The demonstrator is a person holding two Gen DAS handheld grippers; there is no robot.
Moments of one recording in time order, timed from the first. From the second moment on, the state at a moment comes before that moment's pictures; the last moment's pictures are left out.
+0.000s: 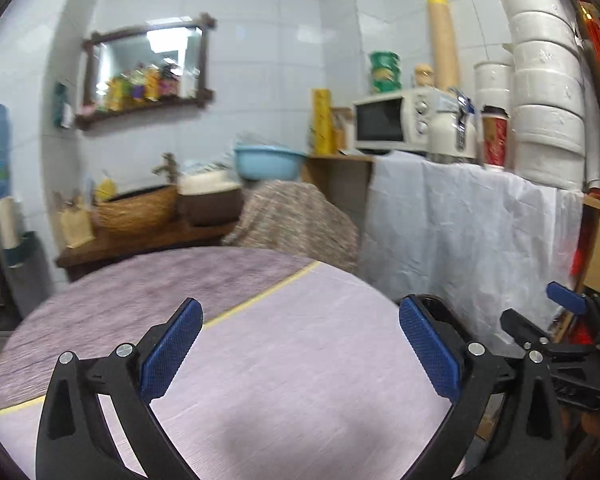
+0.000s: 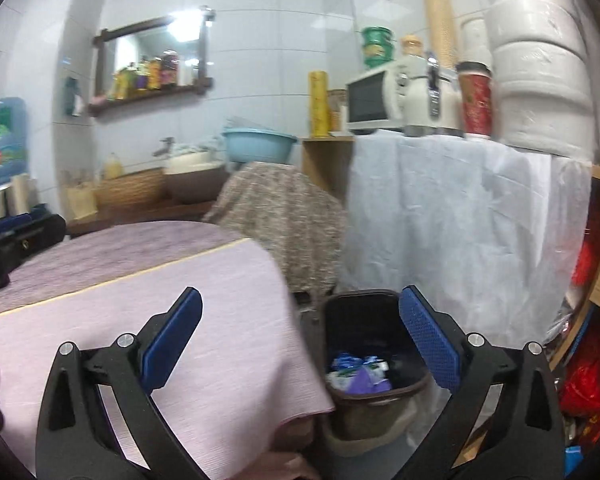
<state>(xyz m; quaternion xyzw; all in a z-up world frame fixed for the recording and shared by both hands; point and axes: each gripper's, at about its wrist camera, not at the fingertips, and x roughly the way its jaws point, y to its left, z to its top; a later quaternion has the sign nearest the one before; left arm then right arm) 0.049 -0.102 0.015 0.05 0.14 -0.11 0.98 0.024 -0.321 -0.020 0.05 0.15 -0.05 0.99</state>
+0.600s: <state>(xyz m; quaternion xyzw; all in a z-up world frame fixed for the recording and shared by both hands) -0.055 -0.051 0.008 0.00 0.09 0.01 1.00 -0.072 -0.239 -0.014 0.04 0.09 0.03 0.99</state>
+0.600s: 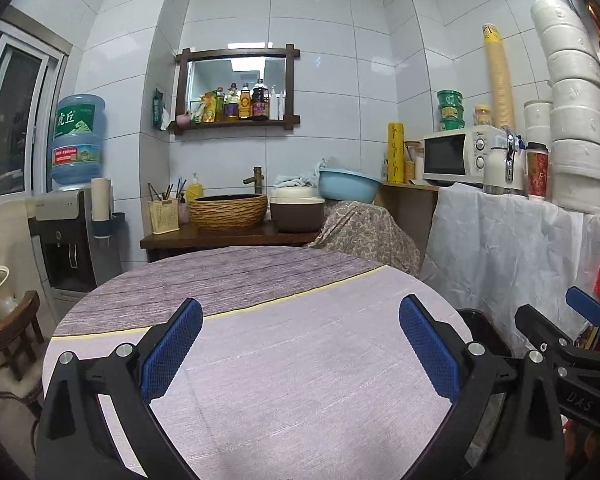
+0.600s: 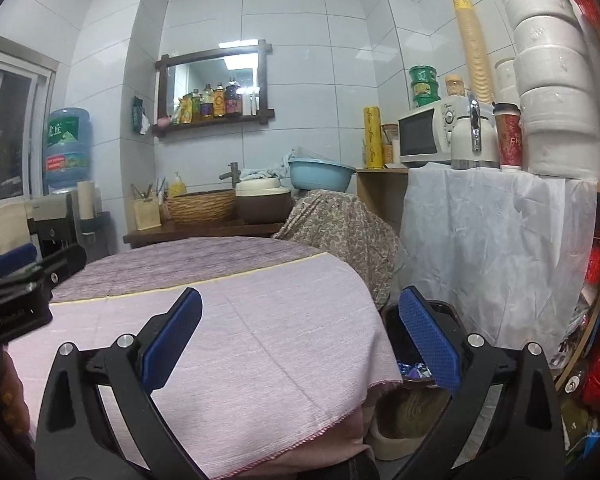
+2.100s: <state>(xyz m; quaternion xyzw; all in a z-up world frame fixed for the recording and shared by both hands) -0.061 -0.040 0.002 0.00 0.10 0.03 0.99 -0.071 -0.242 -0.010 0.04 0.08 0.03 1.00</state>
